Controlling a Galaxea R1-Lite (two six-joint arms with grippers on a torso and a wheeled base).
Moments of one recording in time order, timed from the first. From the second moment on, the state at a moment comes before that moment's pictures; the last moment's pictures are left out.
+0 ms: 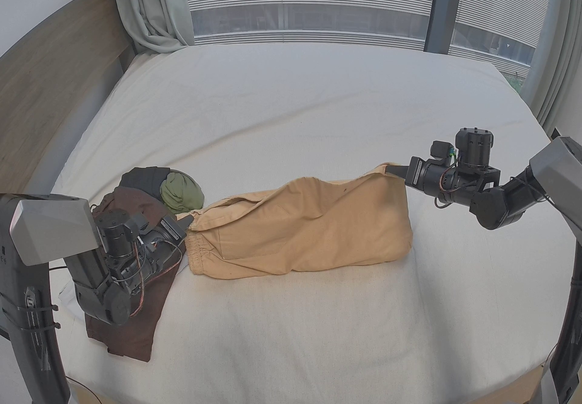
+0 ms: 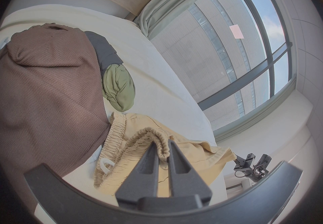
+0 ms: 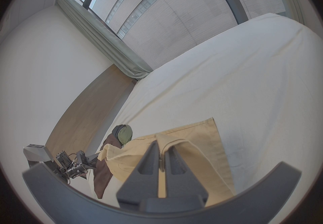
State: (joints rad) left arm -0.14 2.30 -0.60 -1.55 -0.21 -0.85; right arm 0.18 2.20 -1.22 -0.72 0.47 0.44
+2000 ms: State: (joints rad) left arm -0.09 2.43 -0.76 -1.55 -0.16 -0.84; right arm 0.17 2.46 -1.38 -0.94 0.40 0.47
